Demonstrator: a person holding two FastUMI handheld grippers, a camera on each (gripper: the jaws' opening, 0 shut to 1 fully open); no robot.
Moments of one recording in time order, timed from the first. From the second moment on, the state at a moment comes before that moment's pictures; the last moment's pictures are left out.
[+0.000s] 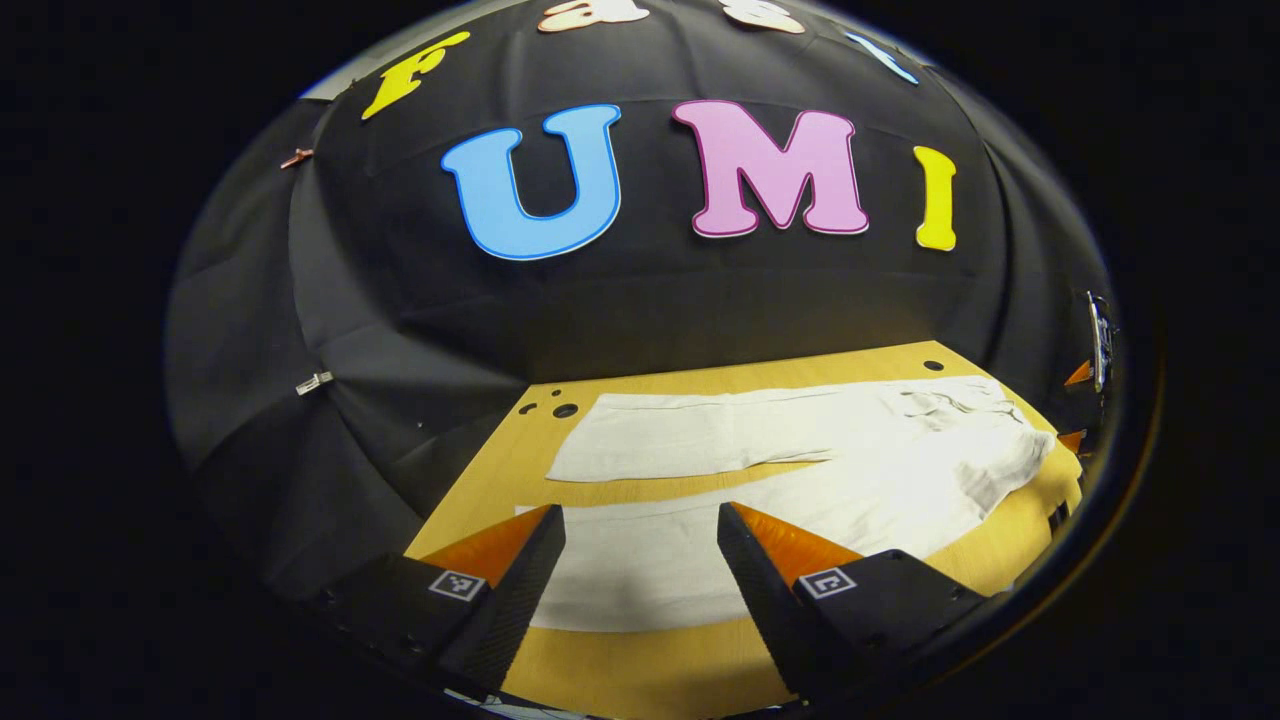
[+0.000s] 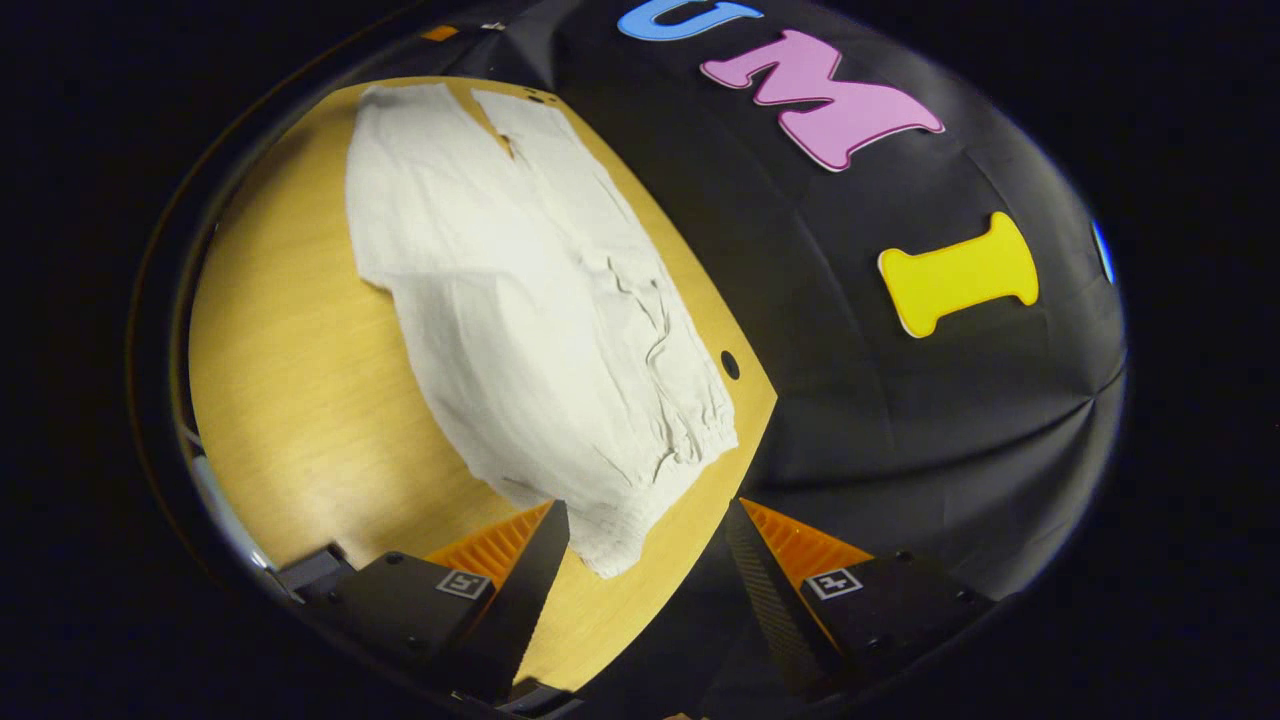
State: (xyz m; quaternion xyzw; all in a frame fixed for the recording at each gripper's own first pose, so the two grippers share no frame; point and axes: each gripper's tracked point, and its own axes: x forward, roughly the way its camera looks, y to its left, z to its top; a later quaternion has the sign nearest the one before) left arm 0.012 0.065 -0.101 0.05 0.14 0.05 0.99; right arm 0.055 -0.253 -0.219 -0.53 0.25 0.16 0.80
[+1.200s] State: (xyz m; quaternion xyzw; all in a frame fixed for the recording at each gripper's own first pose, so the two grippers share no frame) left arm 0.001 0.130 -0.170 0.10 0.24 0.12 0.96; right arm 0.101 -0.284 -0.304 -0.65 0.28 0.24 0.67
